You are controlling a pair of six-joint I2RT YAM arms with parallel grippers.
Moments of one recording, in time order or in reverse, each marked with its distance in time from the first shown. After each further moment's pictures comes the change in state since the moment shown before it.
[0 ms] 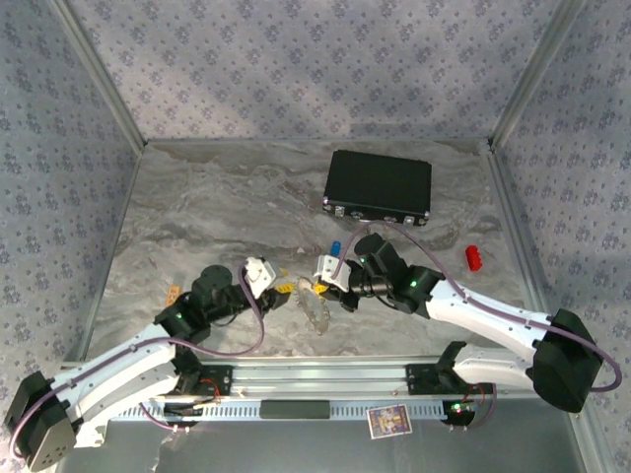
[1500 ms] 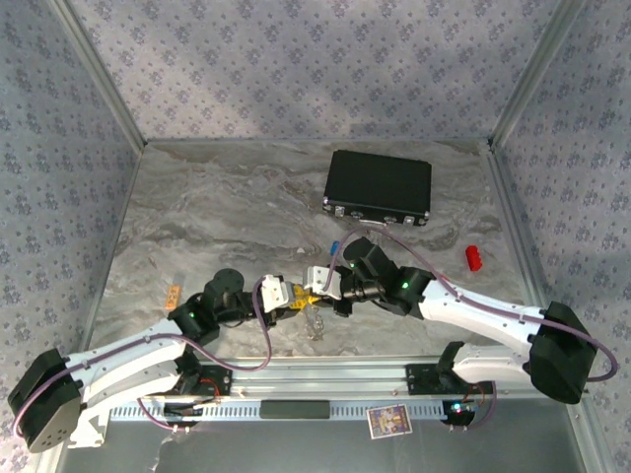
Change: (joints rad) left arm -0.064 0.109 -0.025 0.132 0.159 0.148; right arm 0.074 0.044 0.037 -0.014 0.006 -0.080
